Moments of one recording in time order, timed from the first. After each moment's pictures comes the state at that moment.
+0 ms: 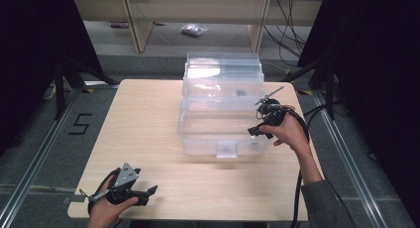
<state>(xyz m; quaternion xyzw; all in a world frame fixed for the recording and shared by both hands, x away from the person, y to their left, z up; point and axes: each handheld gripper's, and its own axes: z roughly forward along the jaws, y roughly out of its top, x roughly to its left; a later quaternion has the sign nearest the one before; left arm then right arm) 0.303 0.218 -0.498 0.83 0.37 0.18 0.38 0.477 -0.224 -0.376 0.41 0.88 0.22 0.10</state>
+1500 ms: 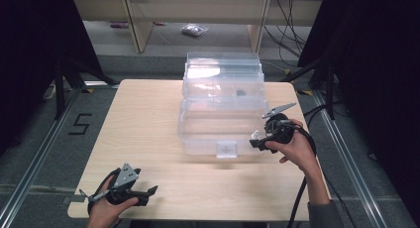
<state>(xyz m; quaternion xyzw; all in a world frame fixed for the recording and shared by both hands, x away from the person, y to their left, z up) 0.302 0.216 -0.498 0.82 0.38 0.19 0.38 0.427 -0.237 -0.383 0.39 0.87 0.28 0.11</state>
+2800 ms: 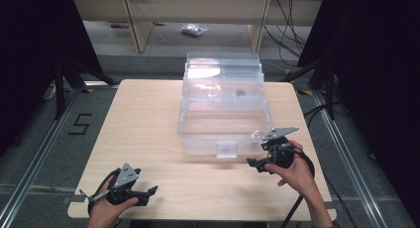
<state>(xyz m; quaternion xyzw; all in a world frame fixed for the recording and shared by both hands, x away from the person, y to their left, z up) 0.302 0.216 -0.498 0.82 0.37 0.19 0.38 0.378 -0.235 -0.416 0.37 0.86 0.33 0.11</state>
